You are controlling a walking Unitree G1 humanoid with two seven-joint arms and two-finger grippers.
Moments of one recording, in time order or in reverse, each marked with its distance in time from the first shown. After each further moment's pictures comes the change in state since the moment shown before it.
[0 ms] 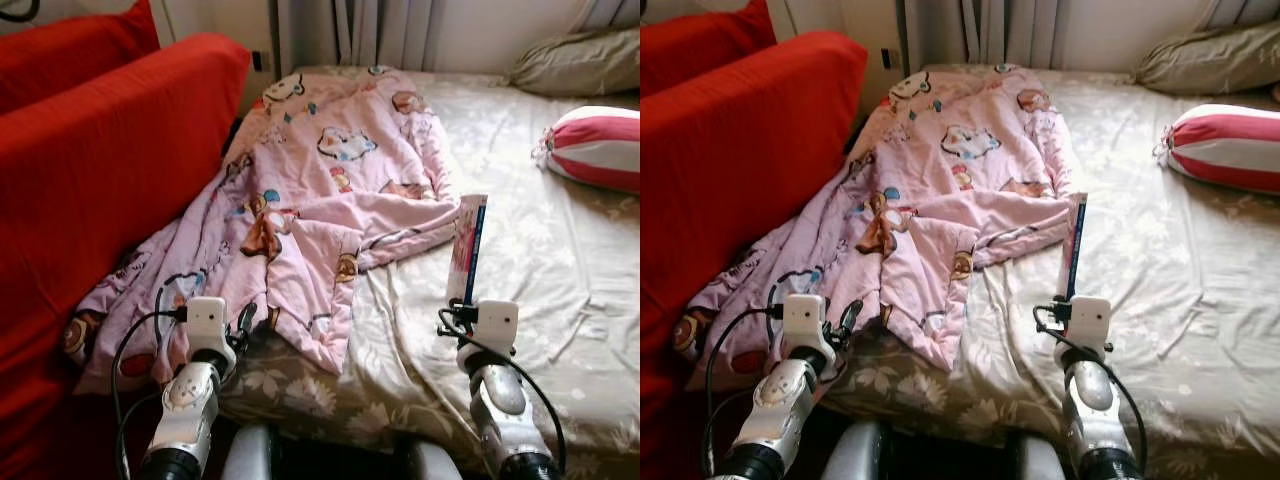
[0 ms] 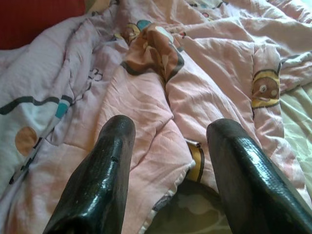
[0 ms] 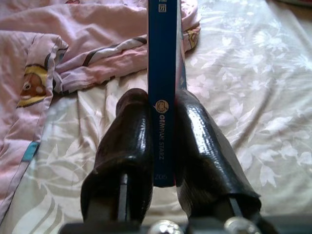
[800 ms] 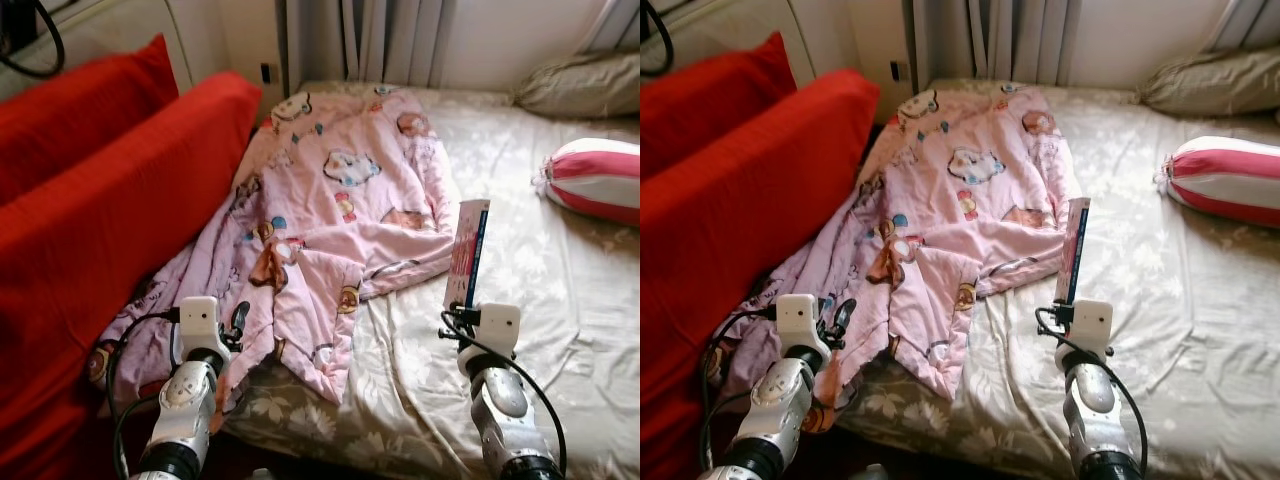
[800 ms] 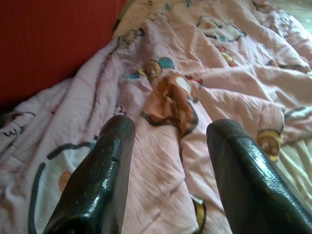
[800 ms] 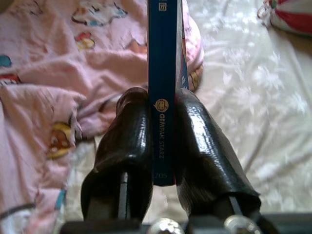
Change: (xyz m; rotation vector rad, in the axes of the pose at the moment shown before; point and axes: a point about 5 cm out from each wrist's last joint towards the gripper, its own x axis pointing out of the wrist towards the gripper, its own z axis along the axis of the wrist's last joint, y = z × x) left arm 0.003 0.013 -0.001 -0.038 0.002 0.062; right arm 0.002 -0.004 0.003 0.026 0.010 -0.007
